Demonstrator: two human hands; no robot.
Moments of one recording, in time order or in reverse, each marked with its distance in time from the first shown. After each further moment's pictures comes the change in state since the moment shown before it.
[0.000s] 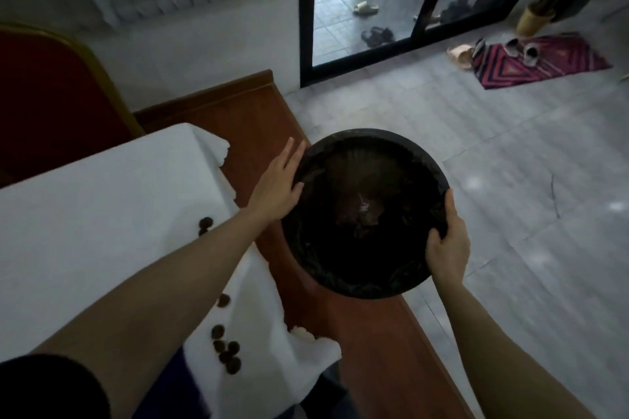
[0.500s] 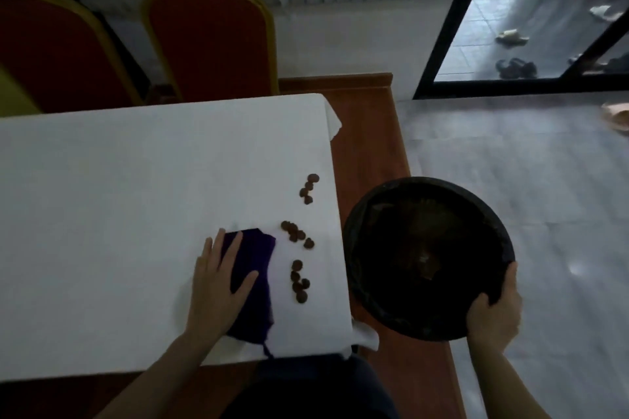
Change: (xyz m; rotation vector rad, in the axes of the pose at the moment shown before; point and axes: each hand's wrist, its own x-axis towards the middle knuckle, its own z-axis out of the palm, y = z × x) left_hand -0.355 -0.035 0.001 0.028 0.365 -0.711; right_hand -0.082 0.005 0.018 -0.142 -0.125 0.045
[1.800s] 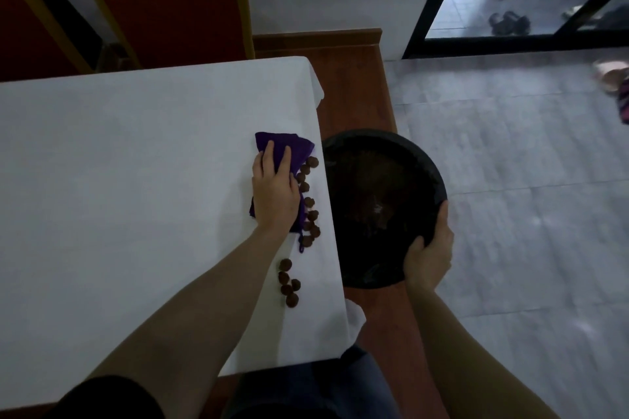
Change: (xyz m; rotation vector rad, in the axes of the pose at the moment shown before) left_hand 0.163 0.099 0.077 0.029 0.160 0.069; right_hand -0.010 -0.078 0.087 0.128 -0.093 -0.086
